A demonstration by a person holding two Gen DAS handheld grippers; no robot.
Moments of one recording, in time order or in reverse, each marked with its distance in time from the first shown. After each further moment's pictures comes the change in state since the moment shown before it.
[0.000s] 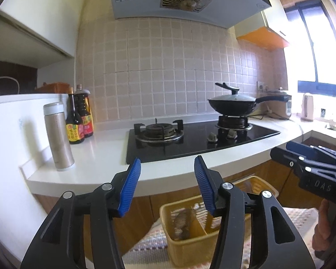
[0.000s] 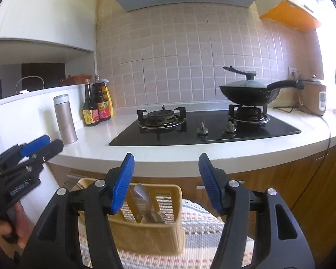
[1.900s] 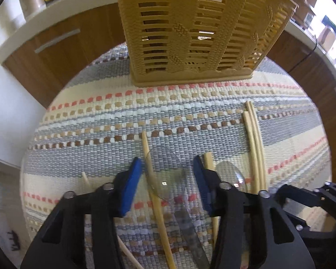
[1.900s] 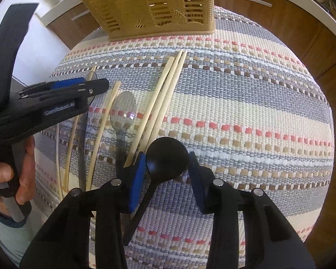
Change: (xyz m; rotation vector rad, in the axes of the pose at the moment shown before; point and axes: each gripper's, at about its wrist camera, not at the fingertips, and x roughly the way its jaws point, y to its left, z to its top) left arm 0.046 -0.048 -0.174 -0.085 0.921 -0.020; right arm -0.032 0.041 -0.185 0.015 0.985 0.080
